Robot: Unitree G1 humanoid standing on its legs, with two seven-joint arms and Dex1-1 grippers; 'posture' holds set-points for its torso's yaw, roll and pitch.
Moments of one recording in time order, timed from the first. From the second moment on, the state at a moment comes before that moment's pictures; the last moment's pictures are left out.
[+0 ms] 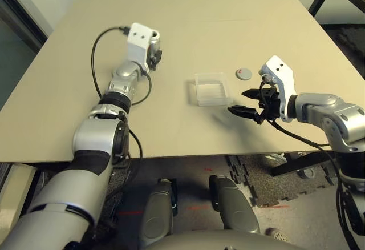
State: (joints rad) left arm -1.30 0.35 -0.21 1.28 0.33 -0.30 -0.34; right arm -0.48 -0.67 0.07 -0.22 0.45 1.00 0.75
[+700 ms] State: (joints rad) left arm -1.61 0.14 -1.10 1.34 1.21 -0.67 0.00; right arm -0.48 -0.57 0.06 -0.16 0.42 0.95 0.69
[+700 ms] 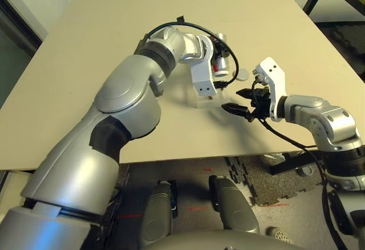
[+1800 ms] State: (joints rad) left arm -1.02 0.22 0.22 1.21 -0.05 -0.17 -0.31; right arm -0.61 -0.41 -0.12 0.09 0.38 0.73 0.48
